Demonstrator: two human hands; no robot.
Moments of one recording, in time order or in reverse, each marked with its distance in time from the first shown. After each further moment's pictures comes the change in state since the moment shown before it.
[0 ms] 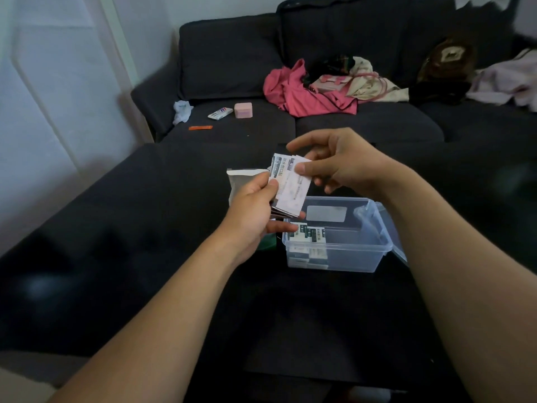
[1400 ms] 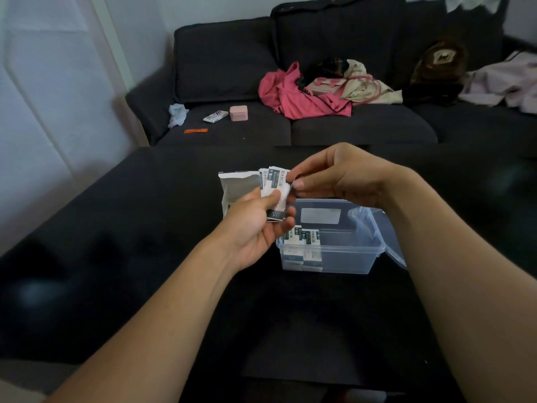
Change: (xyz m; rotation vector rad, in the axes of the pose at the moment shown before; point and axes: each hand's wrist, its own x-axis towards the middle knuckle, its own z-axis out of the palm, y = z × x) left_hand 0.003 -0.002 0.005 -0.240 -0.012 -0.196; right_hand -0.010 0.001 -0.006 0.275 -0.115 0.203
